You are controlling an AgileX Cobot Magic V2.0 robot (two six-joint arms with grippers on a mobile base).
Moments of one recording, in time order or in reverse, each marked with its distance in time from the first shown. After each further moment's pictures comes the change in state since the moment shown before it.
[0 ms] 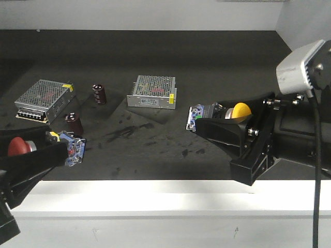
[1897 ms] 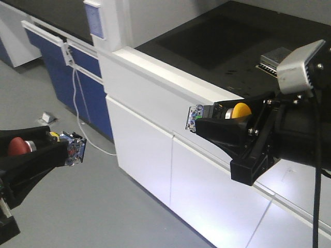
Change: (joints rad) left arm 0.000 0.000 0.000 0.000 0.000 0.003; right arm 0.000 0.000 0.000 0.000 0.001 -0.001
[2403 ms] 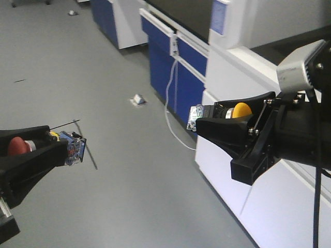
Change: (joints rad) left arm 0.000 0.000 0.000 0.000 0.000 0.000; right arm 0.000 0.000 0.000 0.000 0.001 0.000
